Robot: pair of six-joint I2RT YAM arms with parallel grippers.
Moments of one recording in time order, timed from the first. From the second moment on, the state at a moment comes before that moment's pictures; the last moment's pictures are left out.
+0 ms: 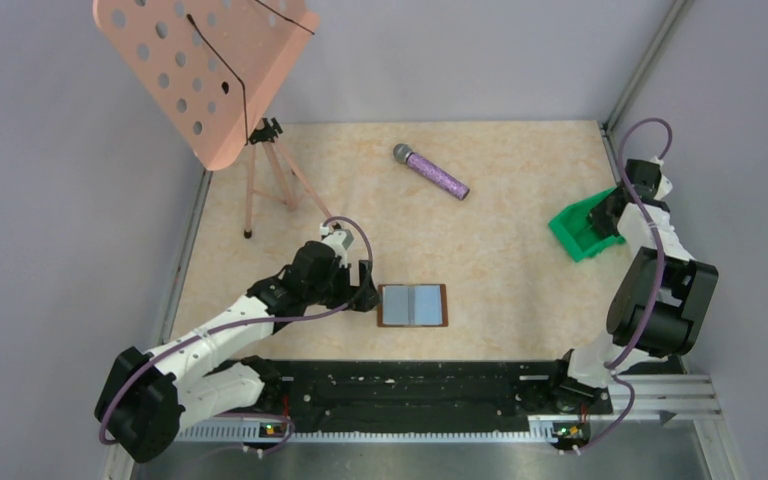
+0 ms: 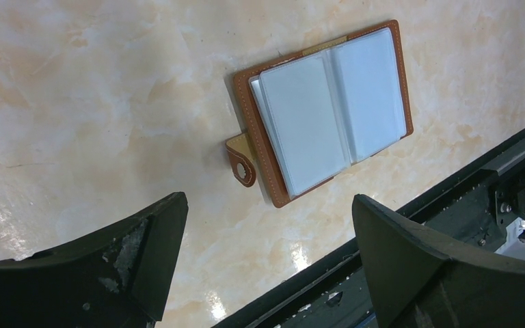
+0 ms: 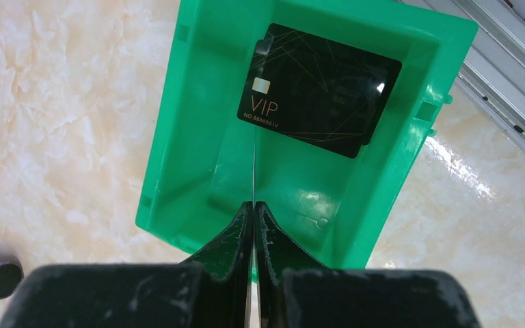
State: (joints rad) left arm -0.64 1.03 0.56 -0.28 0.15 -0.55; right arm -0.34 1.58 1.08 -0.36 0.10 0.53
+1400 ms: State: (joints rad) left arm -0.64 1.02 0.56 -0.29 0.14 -0.55; right arm -0.44 1.57 1.12 -0.28 0.09 0.50
